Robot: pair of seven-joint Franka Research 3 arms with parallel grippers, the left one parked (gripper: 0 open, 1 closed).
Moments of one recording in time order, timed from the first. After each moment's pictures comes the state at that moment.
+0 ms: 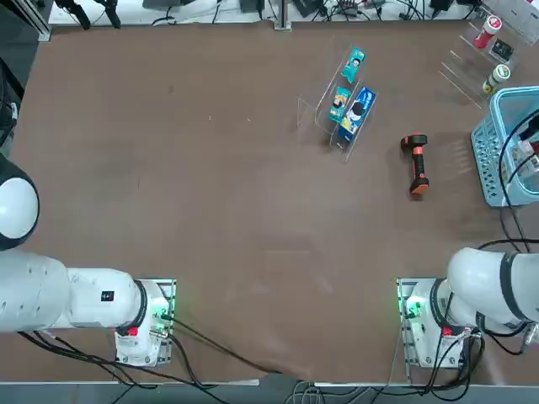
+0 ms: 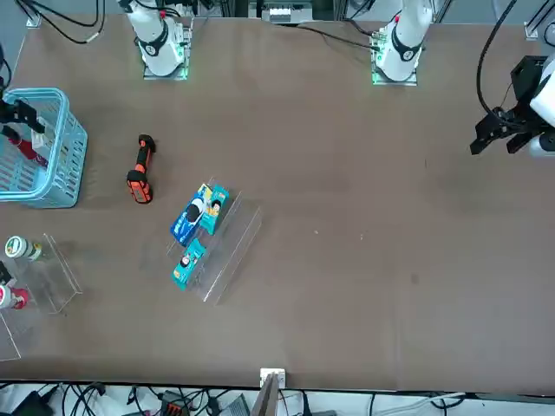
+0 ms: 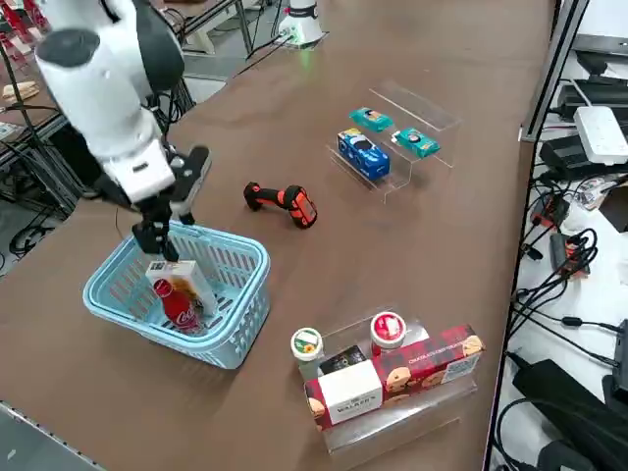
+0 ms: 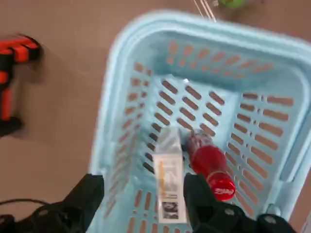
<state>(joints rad) -0.40 -0.05 -0.21 -2.13 -0.02 2.03 -0.86</state>
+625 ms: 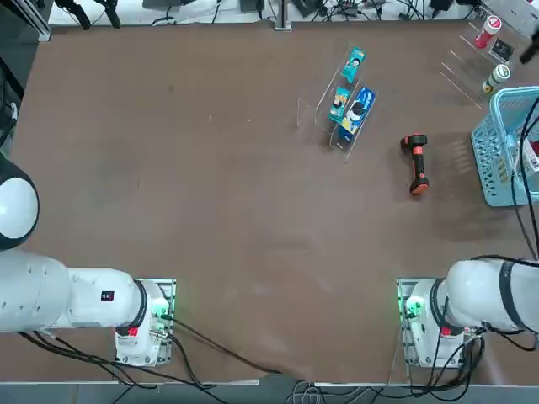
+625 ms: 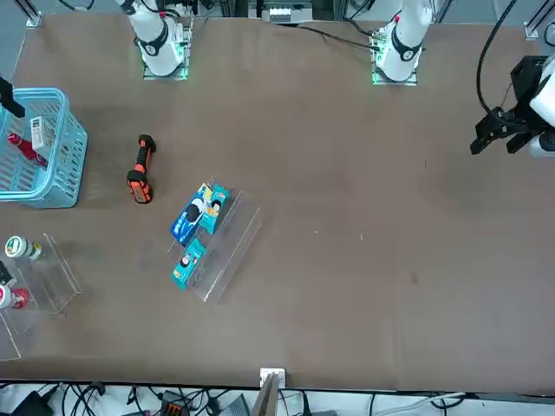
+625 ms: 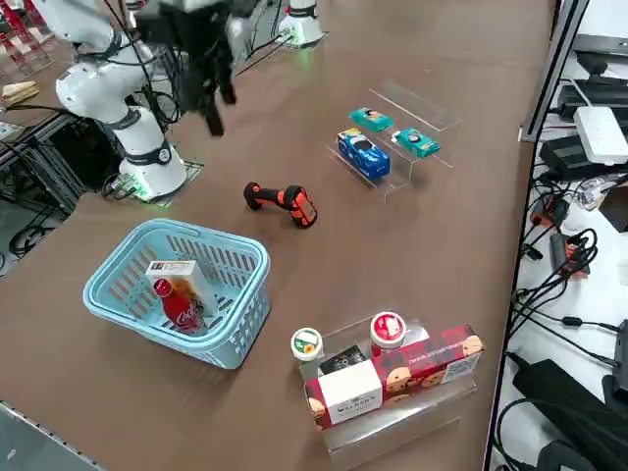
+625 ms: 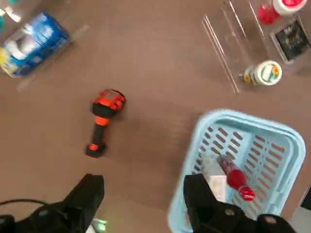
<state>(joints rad) -0.08 -0.12 -0.19 -1.74 -0.02 1.59 -0.55</state>
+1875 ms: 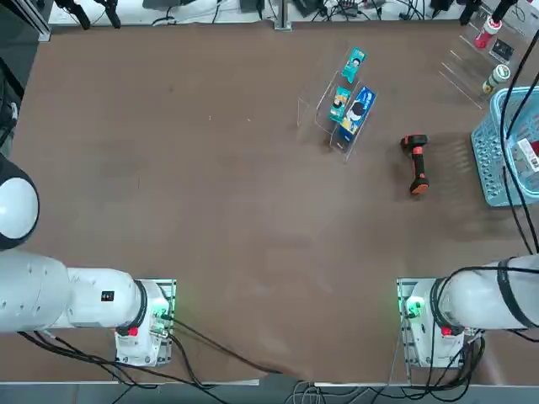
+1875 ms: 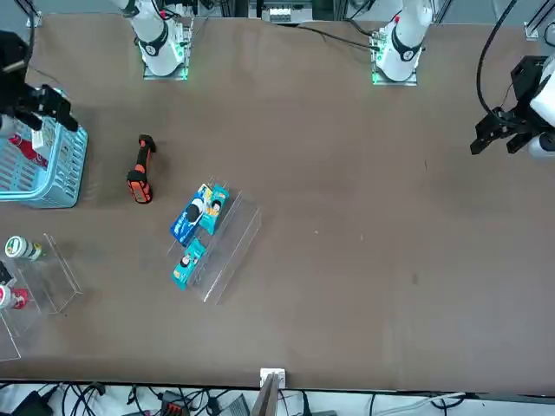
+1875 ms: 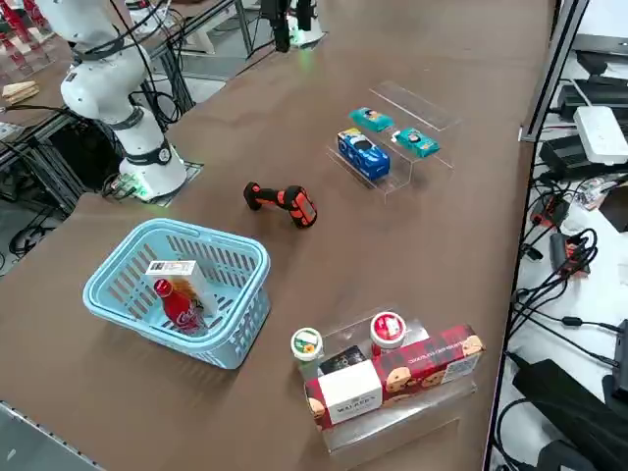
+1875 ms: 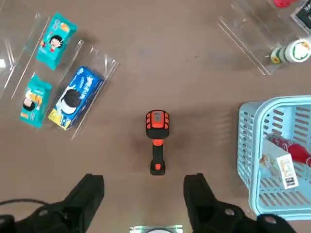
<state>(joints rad) 0.05 0.00 -0.03 -1.53 -0.01 1.47 0.06</state>
